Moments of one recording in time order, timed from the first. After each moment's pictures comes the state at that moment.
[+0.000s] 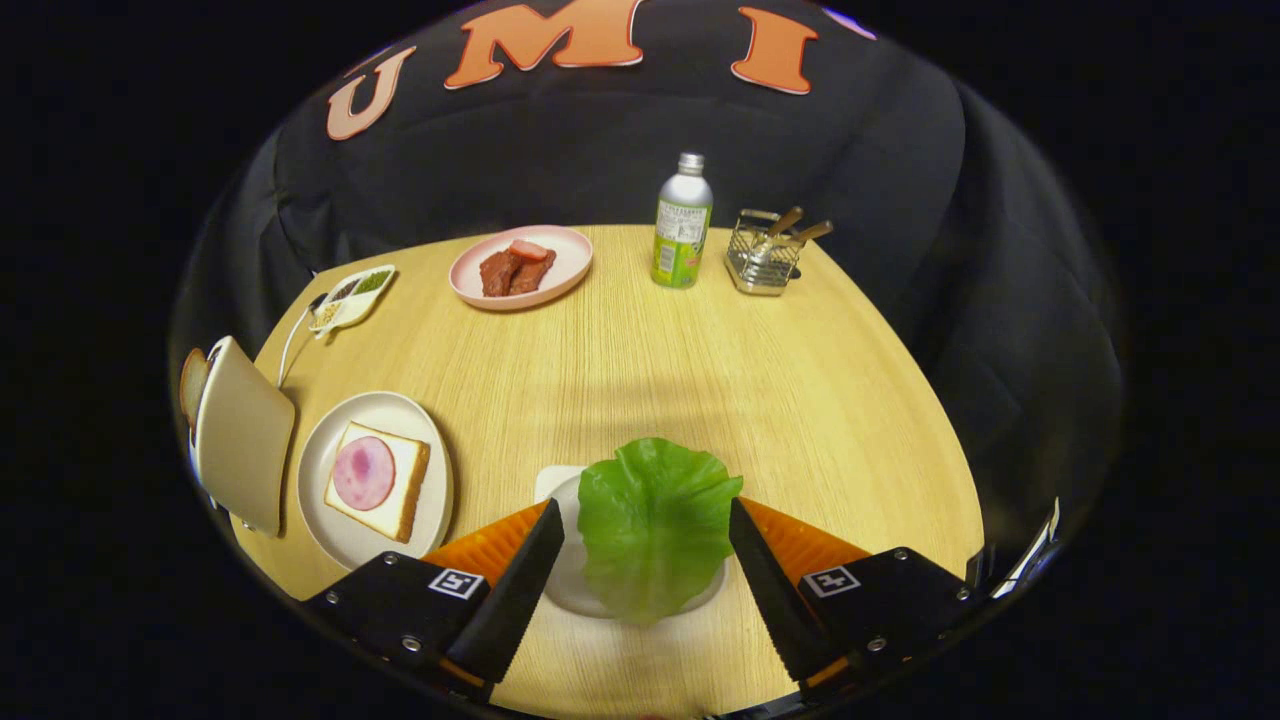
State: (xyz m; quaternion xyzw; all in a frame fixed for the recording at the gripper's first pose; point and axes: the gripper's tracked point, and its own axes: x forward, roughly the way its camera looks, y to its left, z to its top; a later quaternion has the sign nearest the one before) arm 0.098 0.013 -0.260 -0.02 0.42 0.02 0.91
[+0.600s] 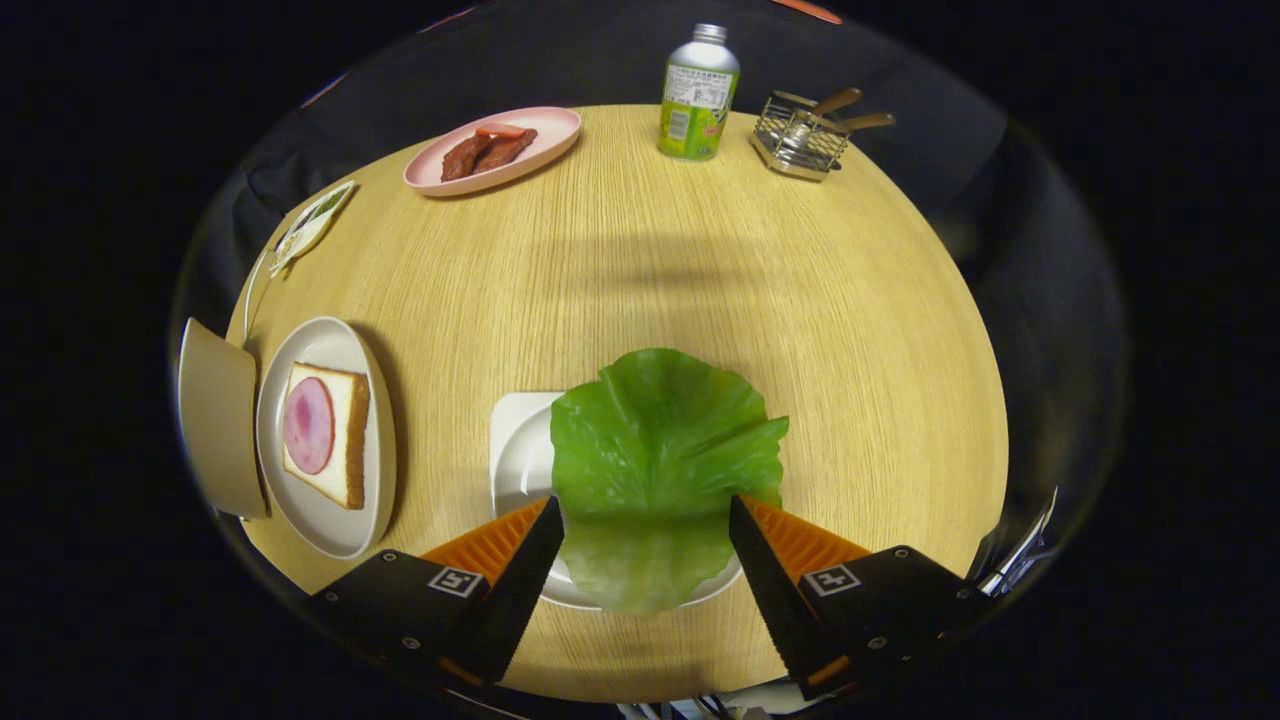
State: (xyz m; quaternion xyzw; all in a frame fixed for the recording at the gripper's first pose) arm 0.095 0.009 -0.324 -0.04 0.56 0.03 0.83
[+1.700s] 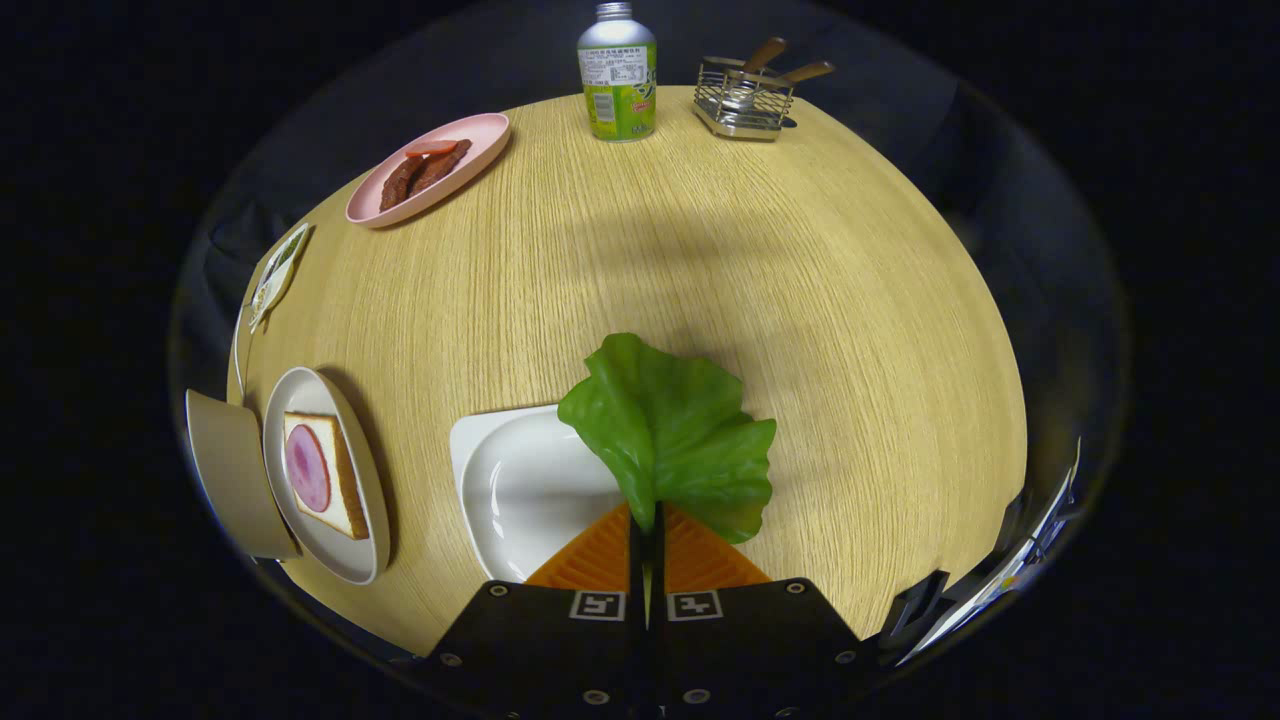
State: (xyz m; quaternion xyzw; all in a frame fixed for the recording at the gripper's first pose) arm 0.105 -0.012 -0.317 0.03 0.57 -0.01 0.82
